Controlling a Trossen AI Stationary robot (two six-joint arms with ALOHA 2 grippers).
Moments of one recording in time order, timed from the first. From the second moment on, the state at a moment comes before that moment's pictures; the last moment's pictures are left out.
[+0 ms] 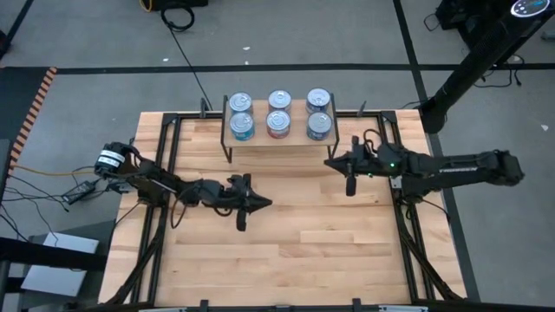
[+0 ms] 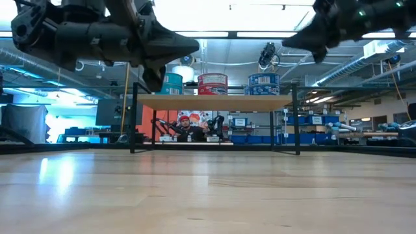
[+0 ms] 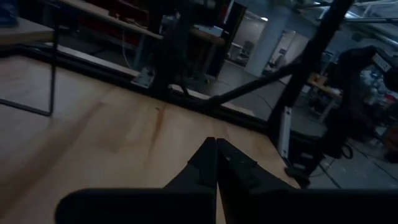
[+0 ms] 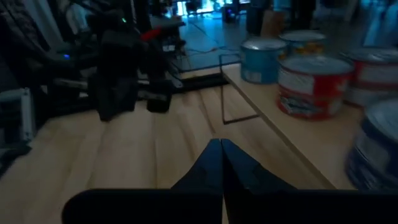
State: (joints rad) left arm -0.20 1.56 0.45 1.11 -0.15 -0.37; right arm -0.09 0.79 0.47 0.12 0.10 0.14
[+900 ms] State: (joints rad) left arm -0.12 1.56 0.45 1.11 -0.17 -0.30; right arm -0.07 0.29 0.04 0.18 0.10 0.16
